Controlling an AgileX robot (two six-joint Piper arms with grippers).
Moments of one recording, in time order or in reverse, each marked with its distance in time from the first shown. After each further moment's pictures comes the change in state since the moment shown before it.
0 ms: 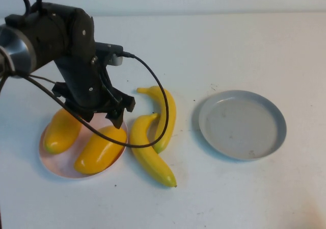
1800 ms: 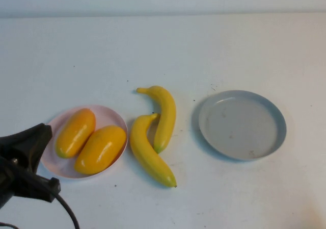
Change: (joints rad) right arm 0.000 0.000 0.000 0.000 0.000 0.000; left arm 0.000 -1.172 1.145 -0.016 -1.093 0.080
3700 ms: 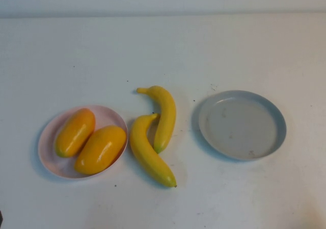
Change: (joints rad) right arm 0.000 0.000 0.000 0.002 0.000 0.000; left arm 0.330 -0.685 0.383 -0.013 0.356 0.042
